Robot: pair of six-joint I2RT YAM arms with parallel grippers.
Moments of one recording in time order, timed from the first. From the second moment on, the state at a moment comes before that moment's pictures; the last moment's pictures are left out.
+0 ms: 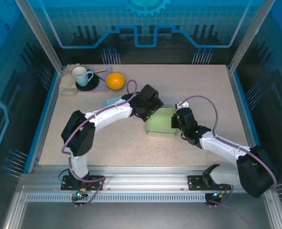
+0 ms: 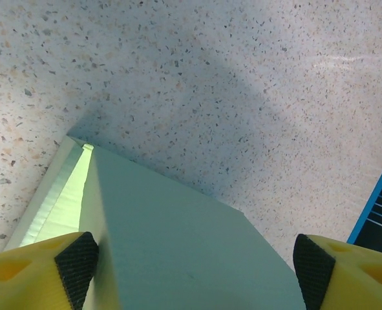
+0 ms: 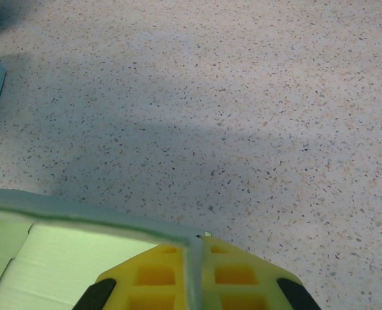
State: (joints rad) left arm -0.72 1.88 1.47 -0.54 0.02 -1.39; right arm 0.55 1.22 0.55 0.02 0.33 0.29
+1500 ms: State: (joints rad) left arm -0.76 1.71 1.20 -0.44 -0.10 -1.34; right arm 0.64 1.09 0.54 -0.14 0.25 0.59
